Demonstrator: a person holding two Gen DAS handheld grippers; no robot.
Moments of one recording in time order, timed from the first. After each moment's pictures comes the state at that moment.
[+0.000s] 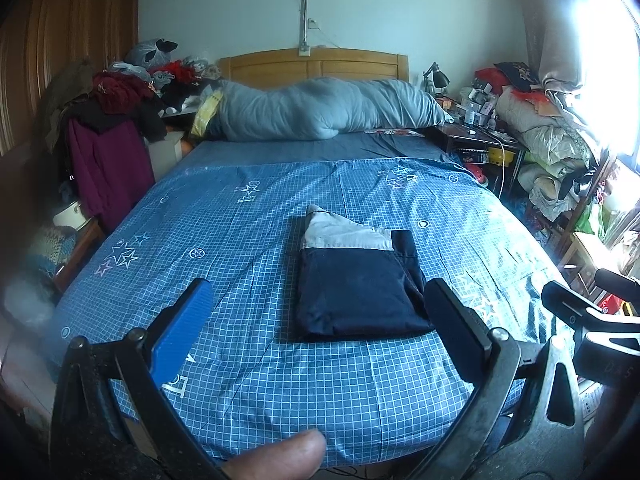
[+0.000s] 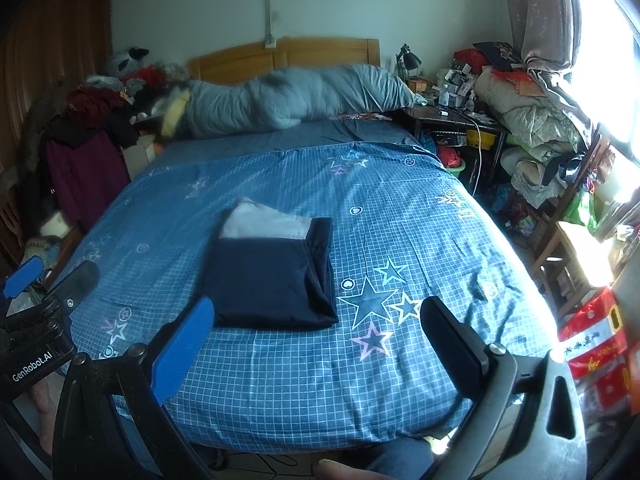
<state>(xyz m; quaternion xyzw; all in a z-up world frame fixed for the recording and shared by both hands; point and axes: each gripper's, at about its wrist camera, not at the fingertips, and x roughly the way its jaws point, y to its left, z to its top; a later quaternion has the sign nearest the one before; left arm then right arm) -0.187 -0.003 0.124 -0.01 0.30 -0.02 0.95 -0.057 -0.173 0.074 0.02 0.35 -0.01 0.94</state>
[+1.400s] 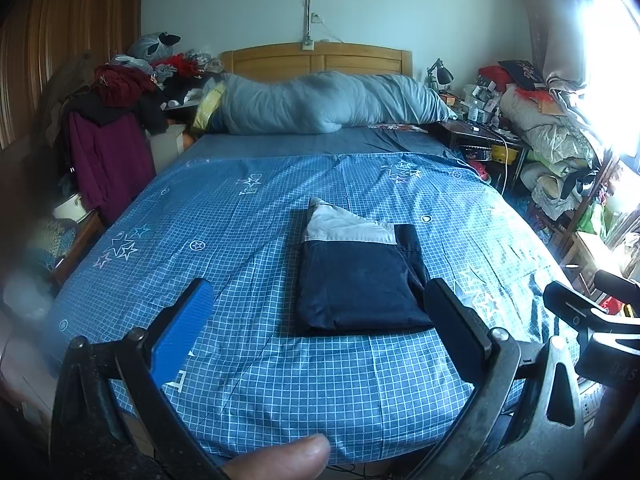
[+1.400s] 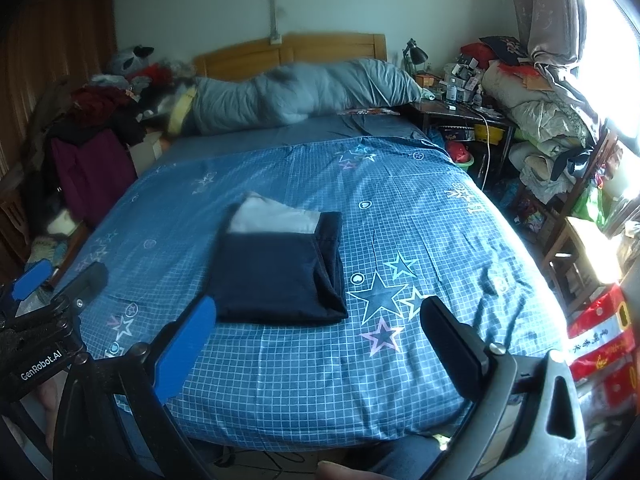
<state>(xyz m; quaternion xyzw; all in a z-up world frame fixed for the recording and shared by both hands) -0.186 0.001 0.116 -0.01 0.31 -0.02 0.95 -0.056 -0.173 0.063 0.02 0.35 0.00 0.94</state>
